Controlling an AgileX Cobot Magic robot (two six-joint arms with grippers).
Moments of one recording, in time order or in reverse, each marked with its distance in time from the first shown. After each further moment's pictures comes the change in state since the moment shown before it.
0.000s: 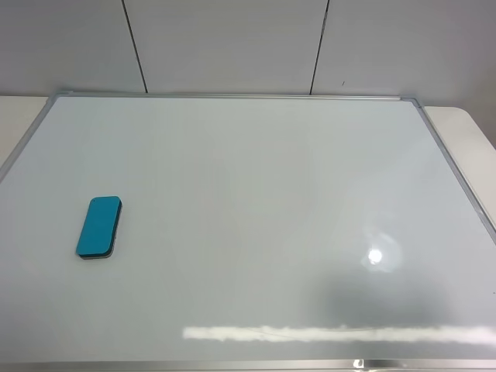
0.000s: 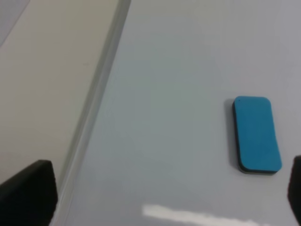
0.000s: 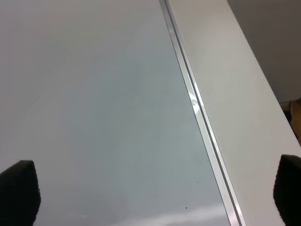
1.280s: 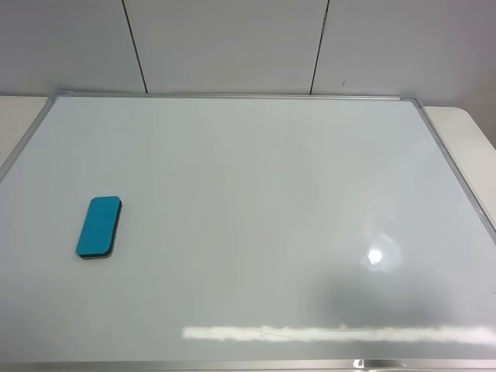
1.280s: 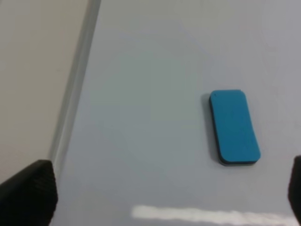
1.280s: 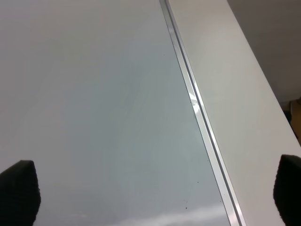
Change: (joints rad) left arm -0.107 0.000 0.000 0.000 0.000 0.001; right arm 0.000 0.000 0.000 0.000 0.000 0.000
